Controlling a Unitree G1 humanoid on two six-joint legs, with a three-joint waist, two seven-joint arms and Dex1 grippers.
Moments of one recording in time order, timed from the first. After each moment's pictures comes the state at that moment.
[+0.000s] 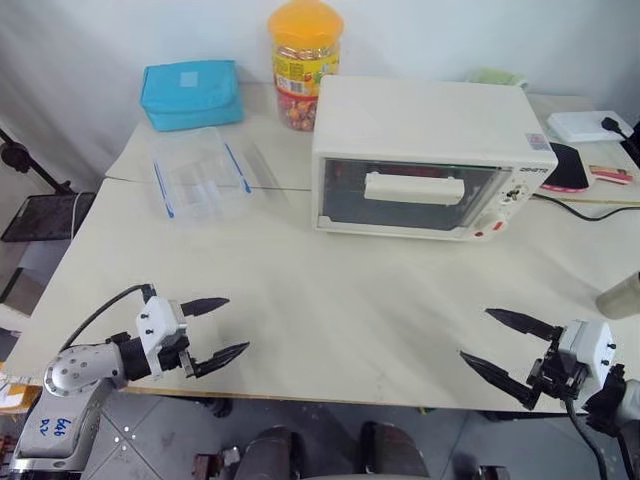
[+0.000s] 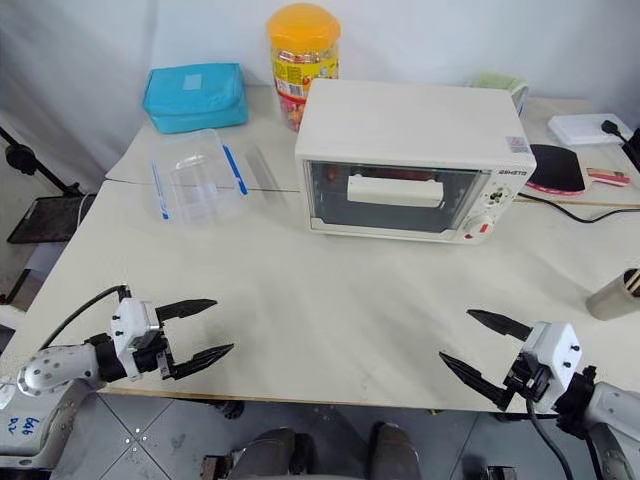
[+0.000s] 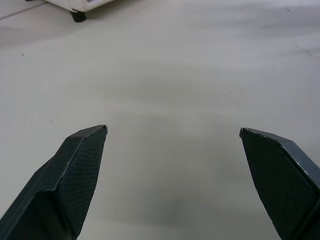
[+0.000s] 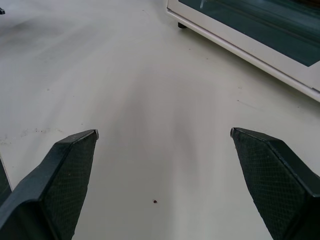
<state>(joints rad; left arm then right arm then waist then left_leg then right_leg) 0.14 0.68 0.21 -0.22 -0.42 0.09 -0.95 0.38 -0.69 -0.40 -0.30 0.56 0.00 1.03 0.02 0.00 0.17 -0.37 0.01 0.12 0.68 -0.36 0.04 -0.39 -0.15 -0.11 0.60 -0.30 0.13</state>
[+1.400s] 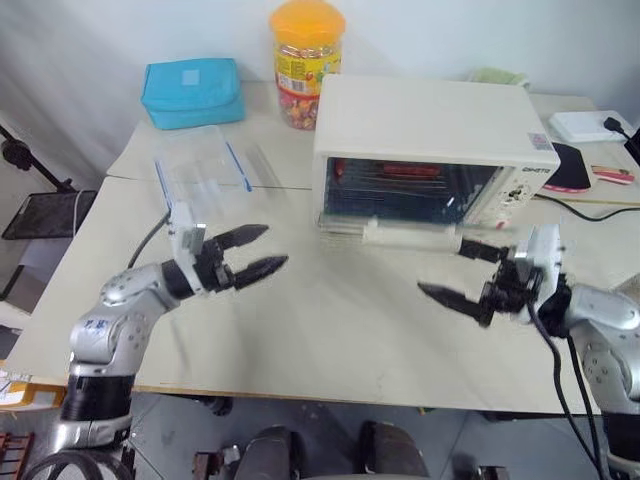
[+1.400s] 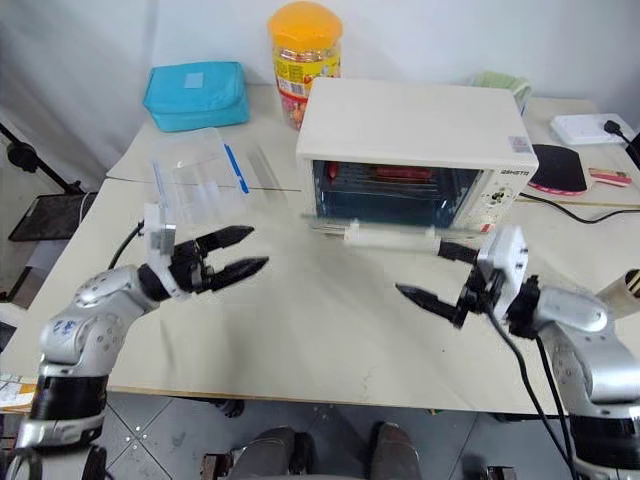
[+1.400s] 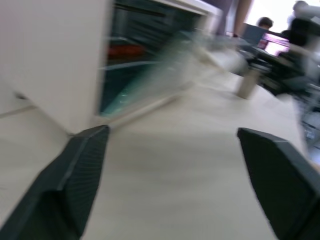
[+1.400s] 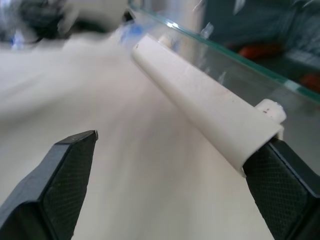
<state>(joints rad) -0.42 0.55 0.14 -0.05 -0.64 0.46 -0.85 -0.12 -0.72 -0.20 -0.24 0.57 0.26 1.05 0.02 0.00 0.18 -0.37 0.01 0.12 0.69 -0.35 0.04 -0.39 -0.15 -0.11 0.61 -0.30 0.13</state>
